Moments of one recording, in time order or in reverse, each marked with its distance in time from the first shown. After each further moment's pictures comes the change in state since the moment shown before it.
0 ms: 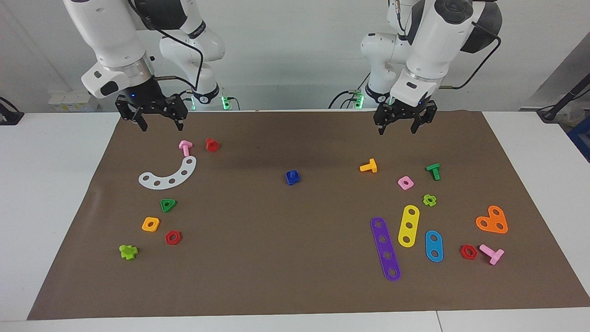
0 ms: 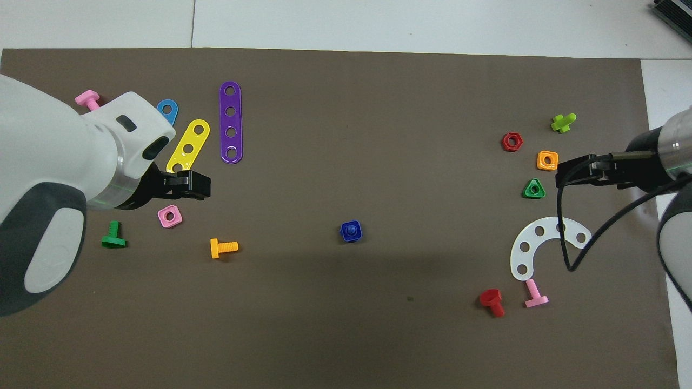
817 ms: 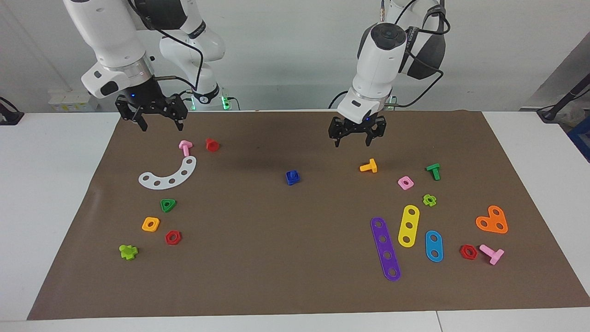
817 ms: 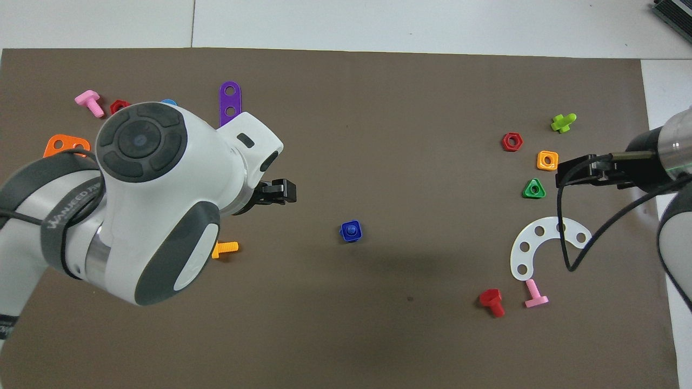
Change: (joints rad) left arm -0.177 0.118 -0.001 -0.012 -0.020 0.155 -0.187; right arm 0.000 0.000 0.000 0.000 0.000 0.000 0.000
